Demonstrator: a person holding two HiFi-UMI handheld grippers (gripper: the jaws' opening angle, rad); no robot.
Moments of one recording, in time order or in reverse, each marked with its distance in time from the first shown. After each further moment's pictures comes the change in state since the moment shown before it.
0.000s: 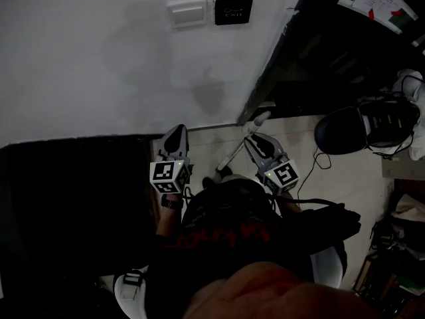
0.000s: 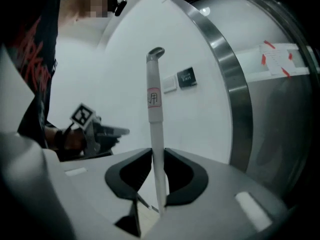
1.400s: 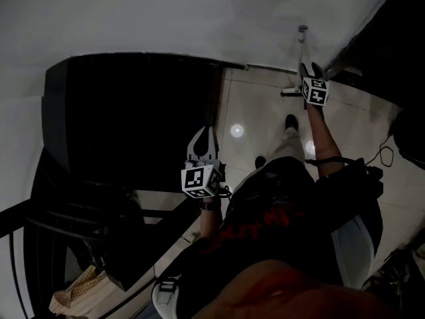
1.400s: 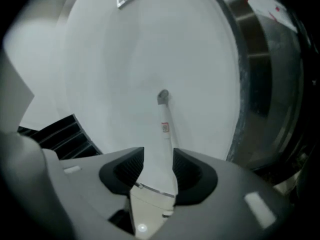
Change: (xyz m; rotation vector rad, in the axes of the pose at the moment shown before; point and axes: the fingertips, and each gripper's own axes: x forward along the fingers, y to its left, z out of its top) left arm -0.241 0.020 -0.098 -0.084 0.098 0.518; right arm 0.192 -0.073 -0.250 0.184 0.298 -0.187
